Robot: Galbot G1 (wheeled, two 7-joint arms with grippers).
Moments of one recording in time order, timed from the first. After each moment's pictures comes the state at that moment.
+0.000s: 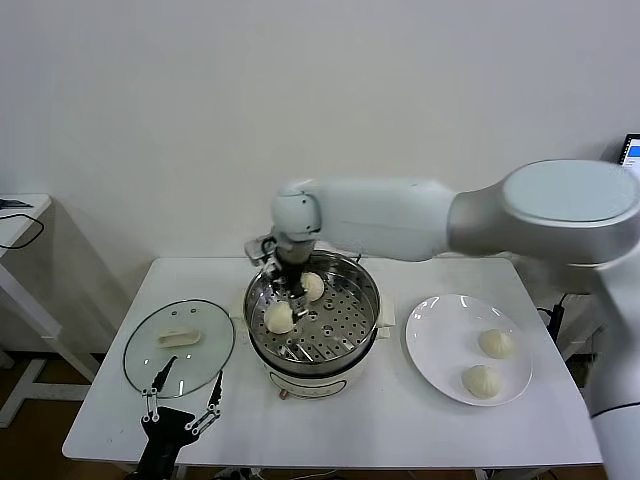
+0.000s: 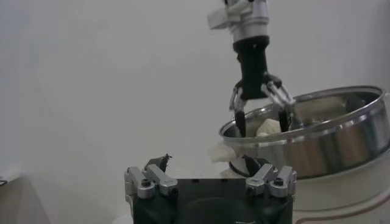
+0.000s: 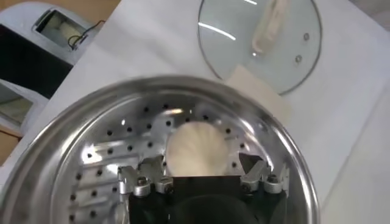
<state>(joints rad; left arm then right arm) 1.86 -1.32 -0.58 -2.15 0.11 -0.24 -0.02 0.70 1.30 -1.44 1.26 0.52 -0.29 -1.08</state>
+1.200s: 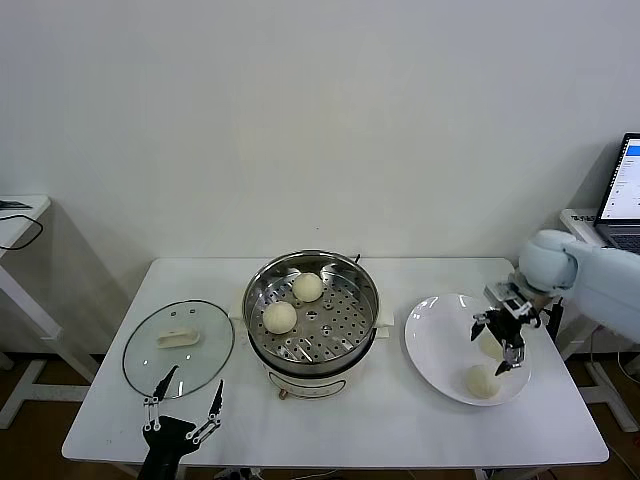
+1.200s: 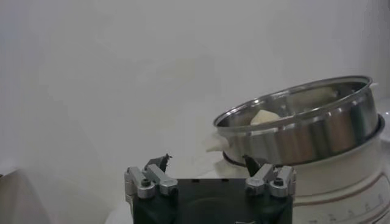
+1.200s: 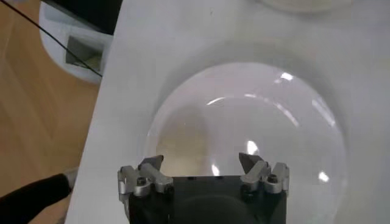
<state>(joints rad) 1.89 -1.33 -0.59 -2.13 0.13 -0.26 -0.02 0.34 0.55 -1.29 1.33 0.14 -0.06 -1.20</state>
